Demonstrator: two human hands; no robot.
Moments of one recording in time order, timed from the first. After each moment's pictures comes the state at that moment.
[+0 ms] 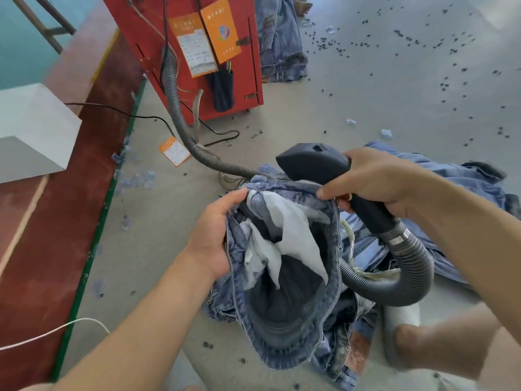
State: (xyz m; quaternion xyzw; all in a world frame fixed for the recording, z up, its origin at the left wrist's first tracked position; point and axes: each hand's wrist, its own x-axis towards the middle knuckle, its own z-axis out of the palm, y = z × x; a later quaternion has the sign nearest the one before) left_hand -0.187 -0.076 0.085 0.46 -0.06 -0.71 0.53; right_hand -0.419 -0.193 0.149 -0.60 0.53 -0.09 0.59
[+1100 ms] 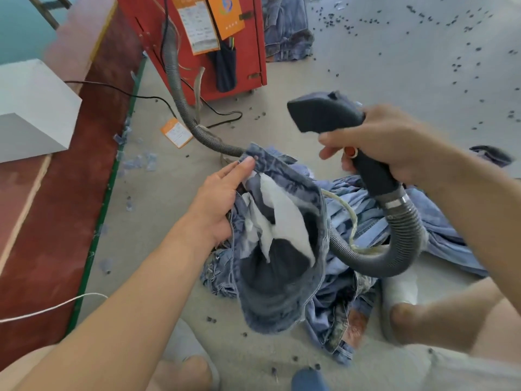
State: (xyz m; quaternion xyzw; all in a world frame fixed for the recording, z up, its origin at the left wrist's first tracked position) left_hand -0.184 -0.088 0.087 0.56 -0.15 -0.62 0.53; right_hand -0.417 -0.203 0.152 -0.61 0.51 -0.18 0.57
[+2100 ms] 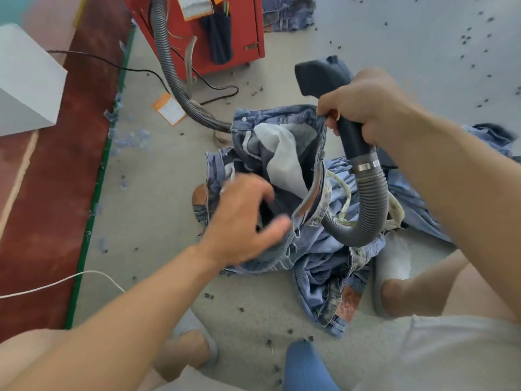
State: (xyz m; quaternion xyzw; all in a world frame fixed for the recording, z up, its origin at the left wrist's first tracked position) left_hand -0.204 -0.035 0.027 0.61 -0.72 -0.15 0.31; right_hand -0.384 -0.231 0.130 -0.52 0.65 -0.23 0.50
